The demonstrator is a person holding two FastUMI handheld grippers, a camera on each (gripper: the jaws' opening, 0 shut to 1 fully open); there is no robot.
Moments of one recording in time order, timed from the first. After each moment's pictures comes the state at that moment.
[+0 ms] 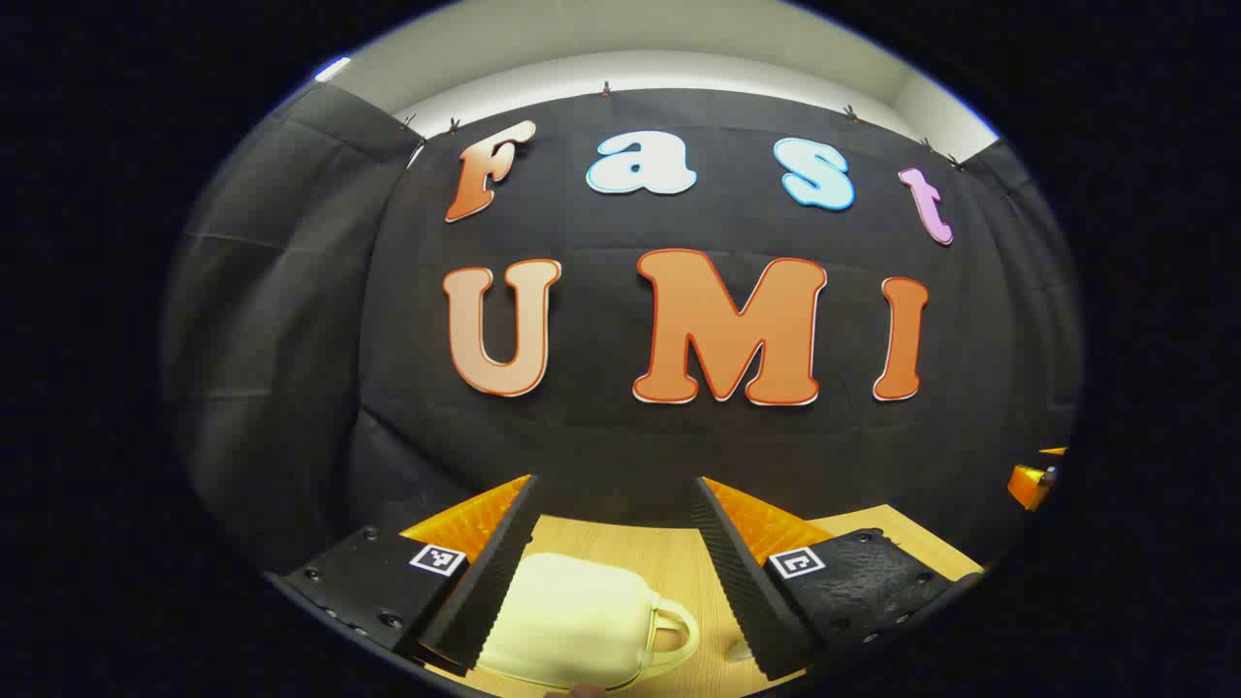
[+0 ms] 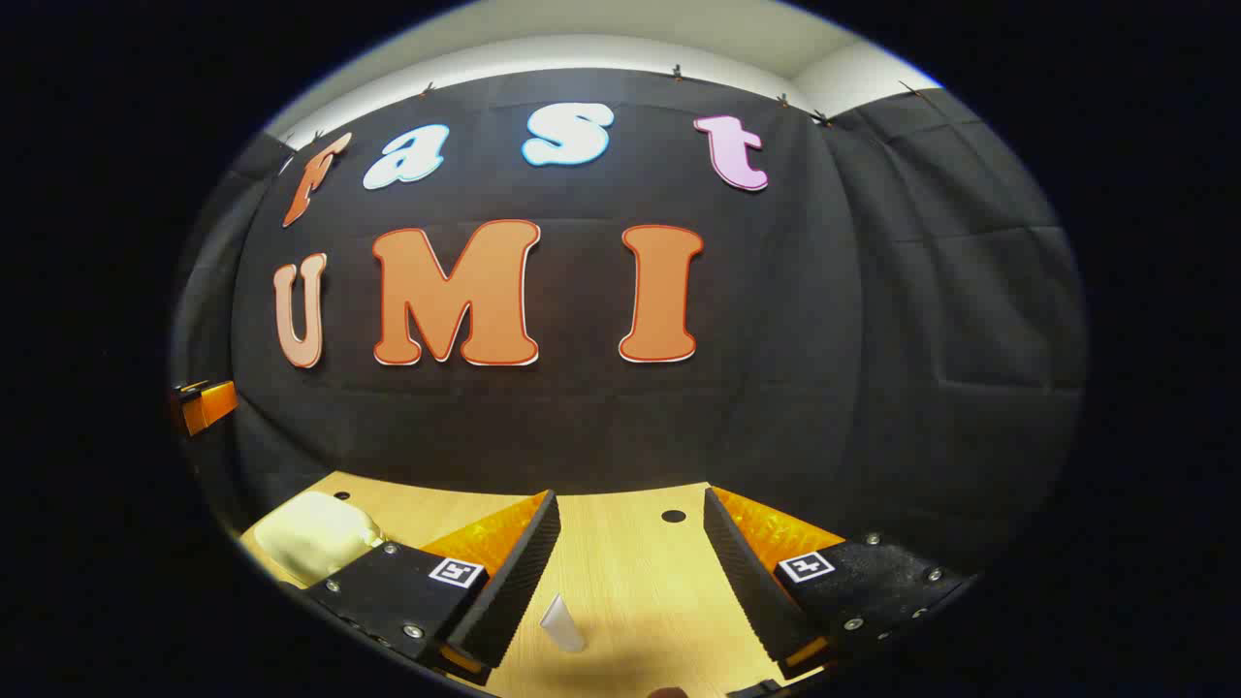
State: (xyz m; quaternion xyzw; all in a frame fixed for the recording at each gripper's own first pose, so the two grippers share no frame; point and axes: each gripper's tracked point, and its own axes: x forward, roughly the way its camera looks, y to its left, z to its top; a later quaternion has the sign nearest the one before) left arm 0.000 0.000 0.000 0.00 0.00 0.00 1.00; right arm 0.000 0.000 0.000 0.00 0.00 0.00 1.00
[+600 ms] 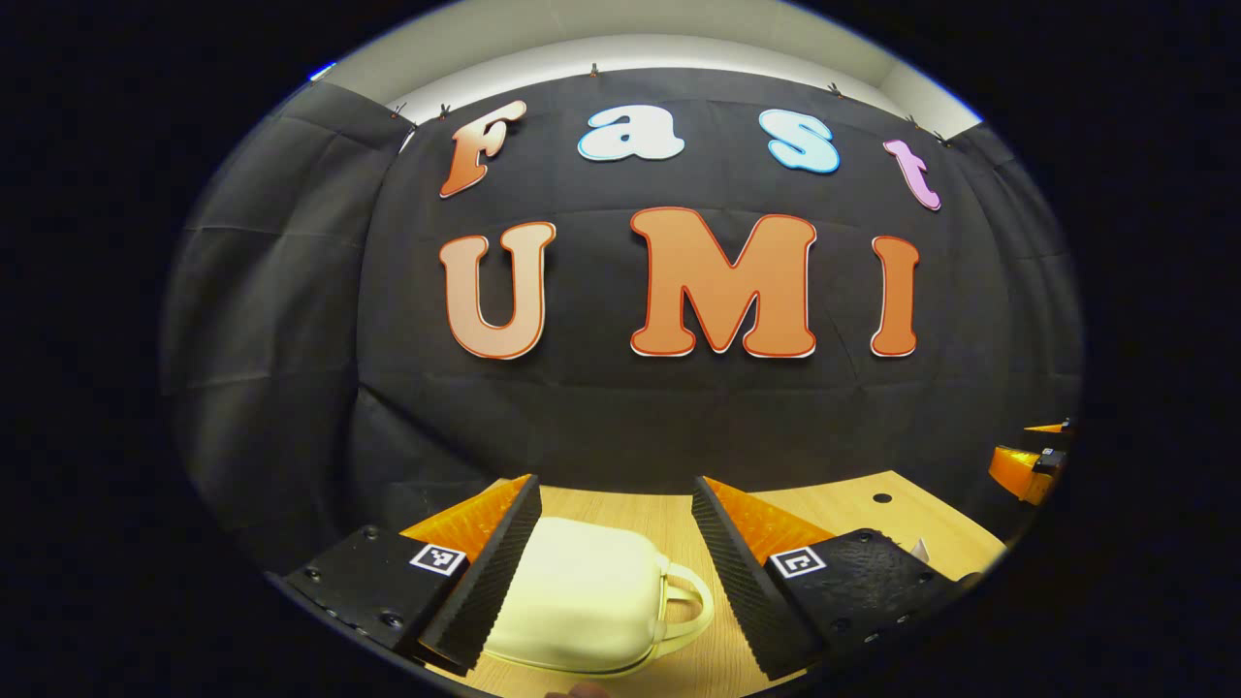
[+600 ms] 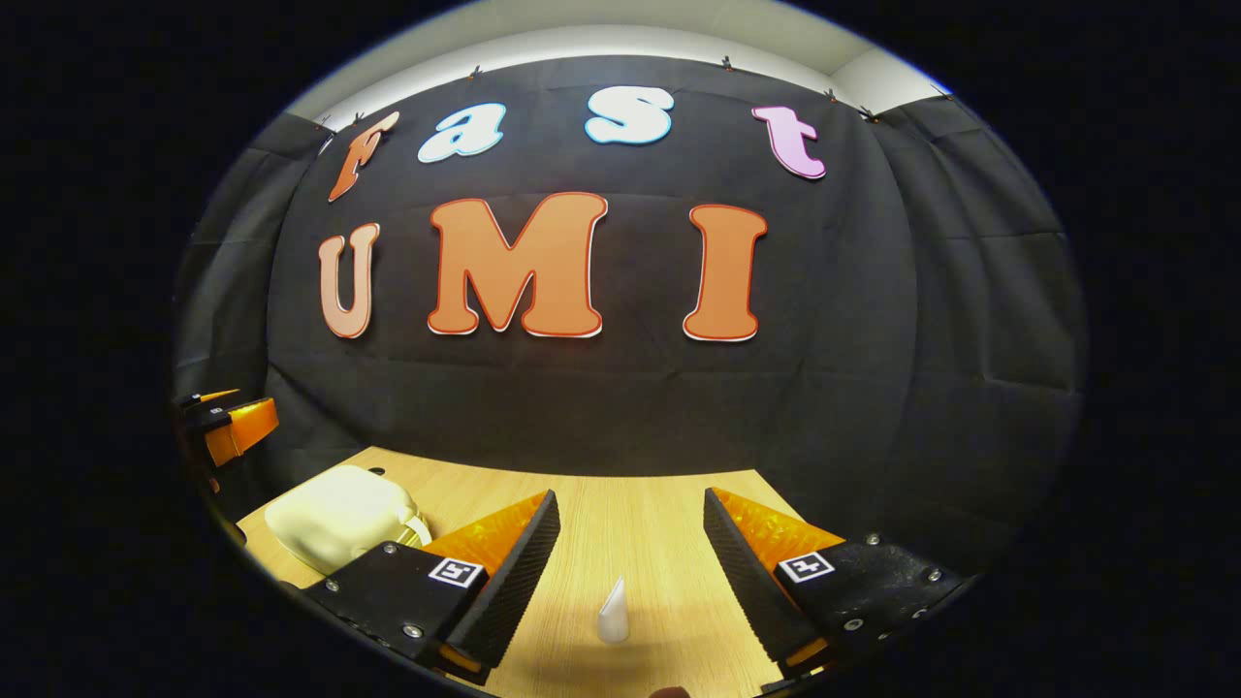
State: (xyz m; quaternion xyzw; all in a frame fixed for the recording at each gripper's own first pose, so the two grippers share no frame) left arm -0.016 -0.002 -0.049 0.02 0.03 -0.02 1.00; right arm -0.007 0.063 -0.035 -0.01 0.03 0.06 1.00
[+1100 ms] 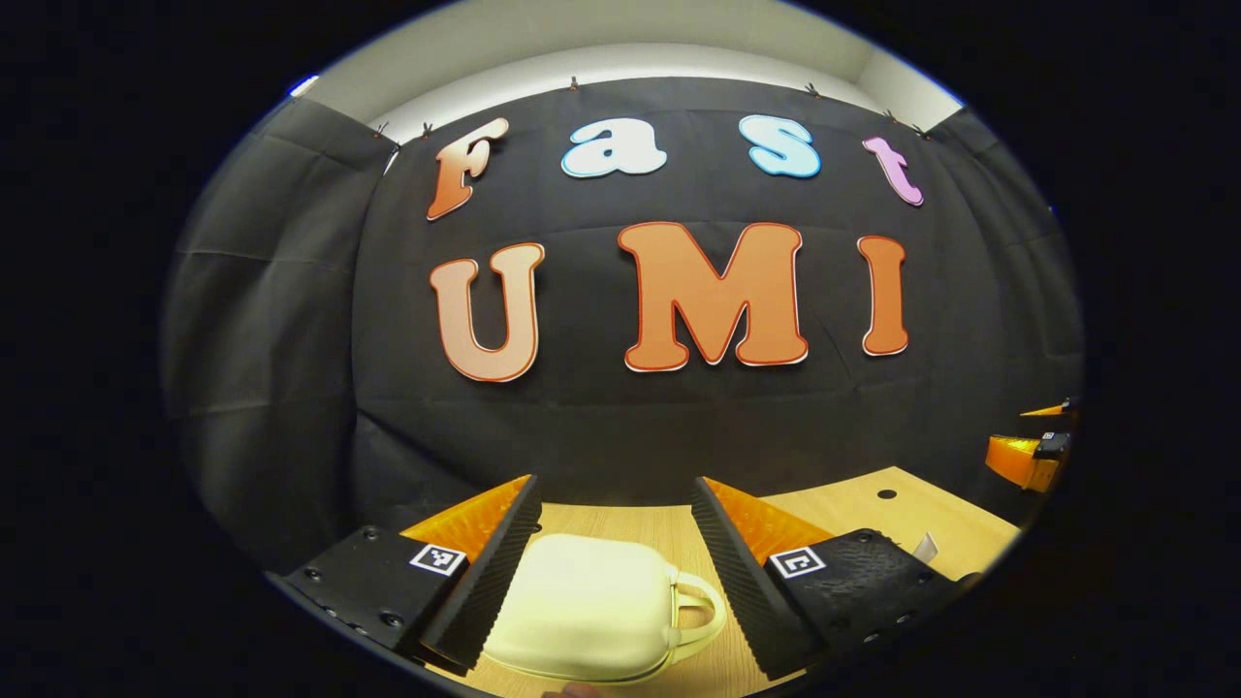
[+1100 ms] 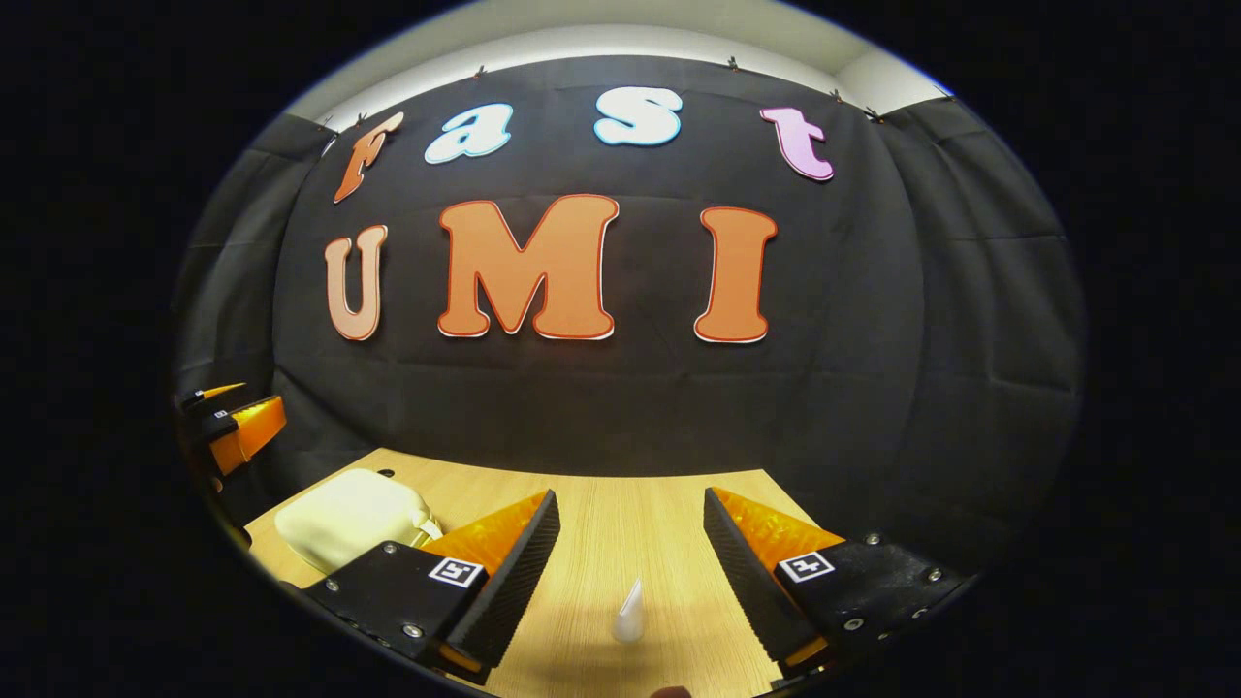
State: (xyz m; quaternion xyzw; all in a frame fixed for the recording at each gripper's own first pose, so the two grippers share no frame) left arm -0.014 -0.005 -0.036 0.06 0.00 -0.03 1.00; right arm -0.010 0.070 -0.028 -0.01 0.02 0.06 1.00
